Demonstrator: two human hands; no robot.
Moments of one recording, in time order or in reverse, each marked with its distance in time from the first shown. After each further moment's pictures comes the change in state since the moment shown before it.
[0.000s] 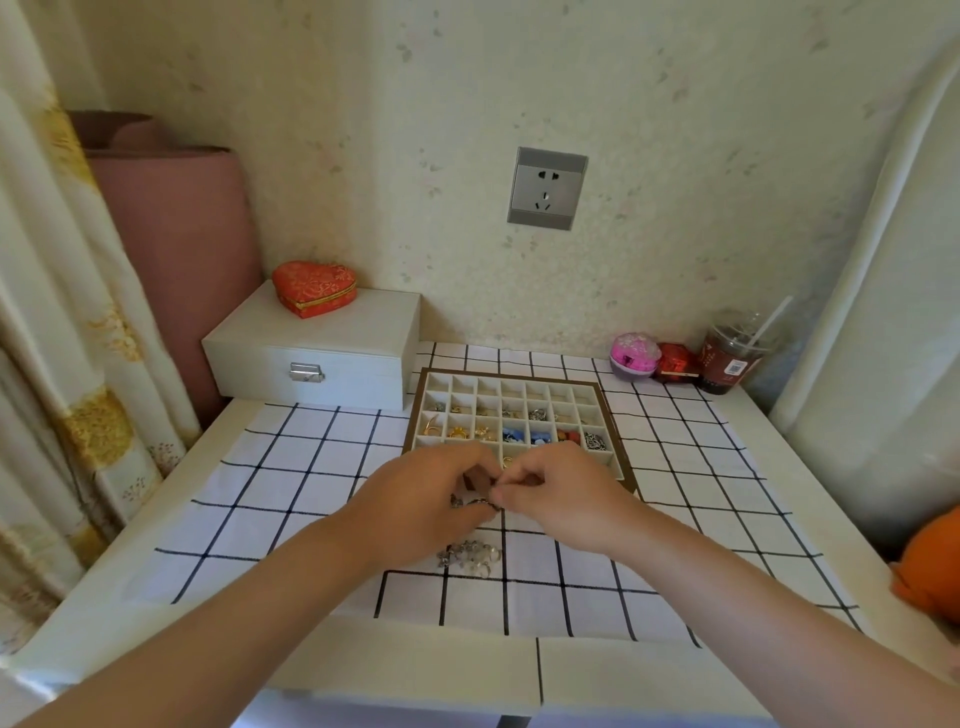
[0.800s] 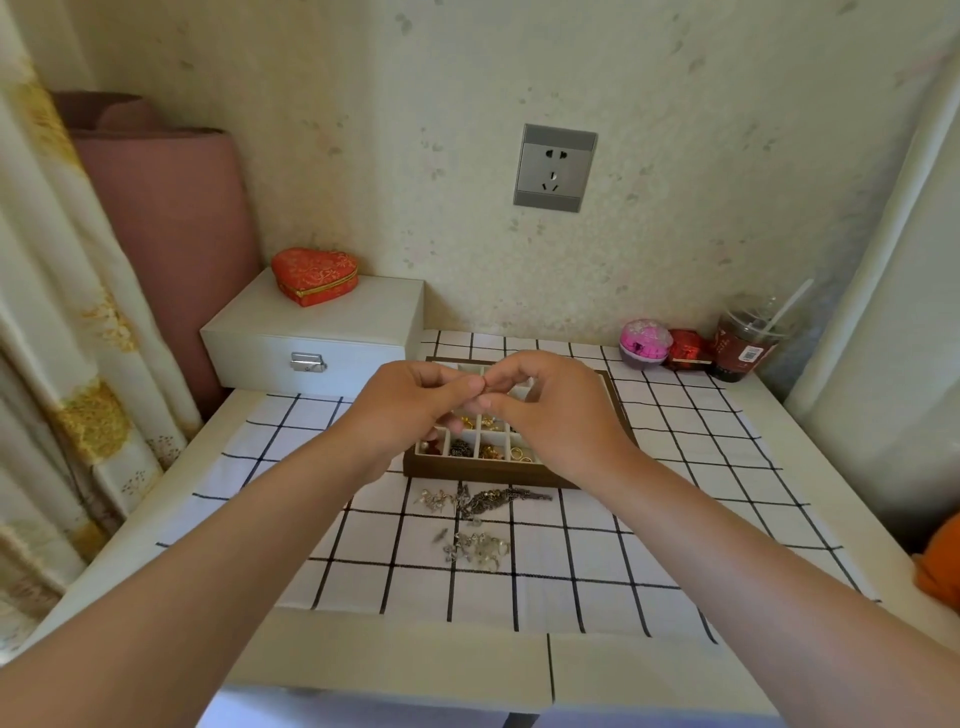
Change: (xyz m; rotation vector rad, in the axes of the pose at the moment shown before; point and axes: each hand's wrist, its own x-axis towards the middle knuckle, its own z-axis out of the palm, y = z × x) left_hand 0.037 0.005 -0.043 -0.702 0.219 -0.434; right_hand 0.029 -0.032 -0.012 0.103 0.386 -0.302
